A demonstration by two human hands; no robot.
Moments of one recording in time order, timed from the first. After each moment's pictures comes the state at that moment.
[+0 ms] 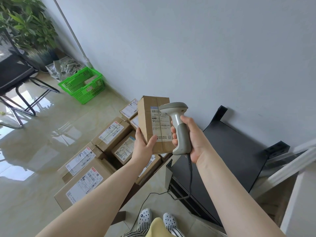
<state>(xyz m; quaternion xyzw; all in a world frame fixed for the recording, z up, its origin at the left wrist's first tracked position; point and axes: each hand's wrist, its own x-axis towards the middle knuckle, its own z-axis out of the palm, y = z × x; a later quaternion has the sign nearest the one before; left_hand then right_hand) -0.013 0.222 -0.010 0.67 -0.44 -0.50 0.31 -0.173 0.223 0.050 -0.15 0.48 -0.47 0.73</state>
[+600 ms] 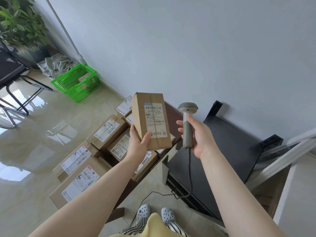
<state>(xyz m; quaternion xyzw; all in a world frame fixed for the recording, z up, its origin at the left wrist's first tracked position) -0.012 0.222 -0.009 0.66 -0.43 -0.52 0.33 -0.204 0.225 0.028 -0.16 0.56 -0.51 0.63</state>
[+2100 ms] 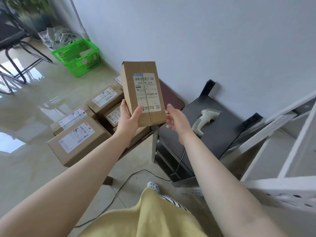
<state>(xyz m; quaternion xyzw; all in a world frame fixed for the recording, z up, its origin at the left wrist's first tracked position) -0.011 0.314 0.001 0.63 -0.39 -0.52 0.43 -0.188 0.299 -0.025 -0.37 0.63 -0.37 0.57</state>
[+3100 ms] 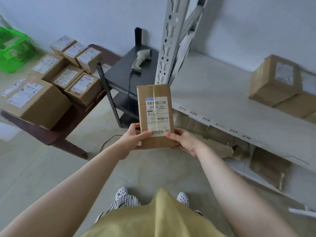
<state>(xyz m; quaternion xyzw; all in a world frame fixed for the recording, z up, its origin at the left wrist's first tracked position) -0.095 0.676 -0.037 0.52 -0.48 -0.70 0.10 -0.310 0.754 -0.050 -0.29 0.65 -0.33 0.62</state>
